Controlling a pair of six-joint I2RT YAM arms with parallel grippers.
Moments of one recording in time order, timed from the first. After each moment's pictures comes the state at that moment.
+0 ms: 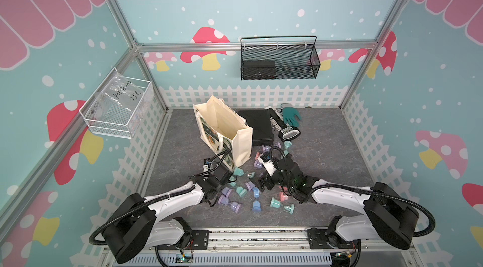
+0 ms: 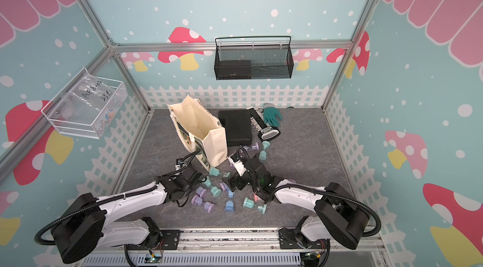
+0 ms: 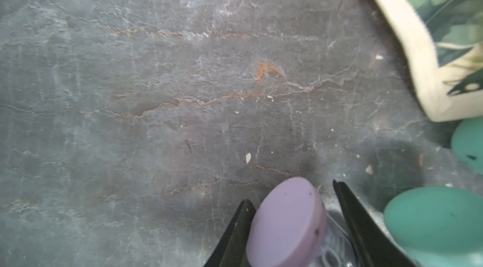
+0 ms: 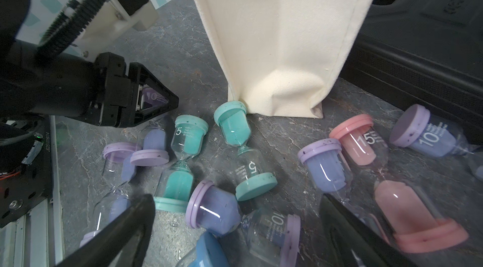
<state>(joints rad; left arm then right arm) -0.70 1.24 0.52 -0.45 -0.41 -1.26 0.83 1.36 0.55 0.31 -0.17 0.12</state>
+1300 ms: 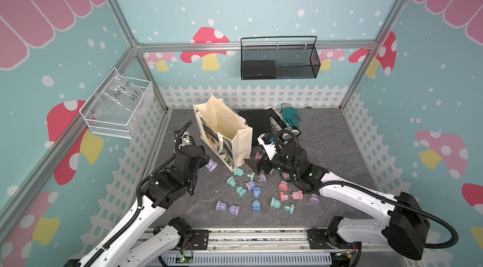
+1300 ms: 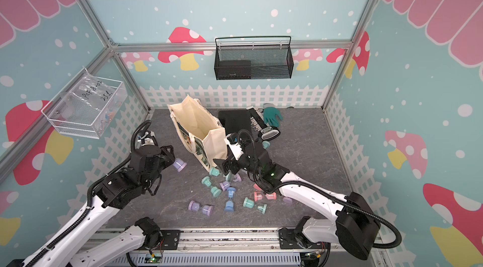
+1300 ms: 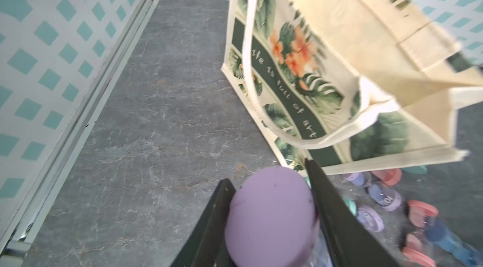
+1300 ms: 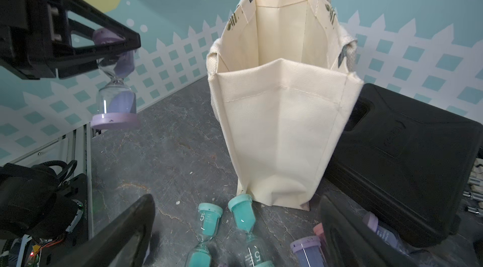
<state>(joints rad) -0.58 0.85 1.01 -0.74 -0.54 -0.86 0.83 1.25 0.82 0.16 -0.15 0.10</state>
